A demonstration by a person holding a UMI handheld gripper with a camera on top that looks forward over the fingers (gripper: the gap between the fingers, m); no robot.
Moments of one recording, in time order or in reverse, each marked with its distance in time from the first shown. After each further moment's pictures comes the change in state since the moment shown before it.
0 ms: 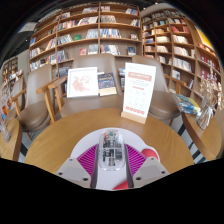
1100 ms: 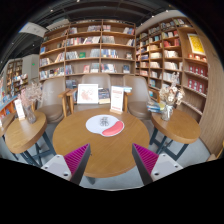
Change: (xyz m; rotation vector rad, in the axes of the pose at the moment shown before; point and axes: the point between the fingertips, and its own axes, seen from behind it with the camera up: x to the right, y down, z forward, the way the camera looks) arm 0.047 0.104 -0.372 0.152 0.026 -0.033
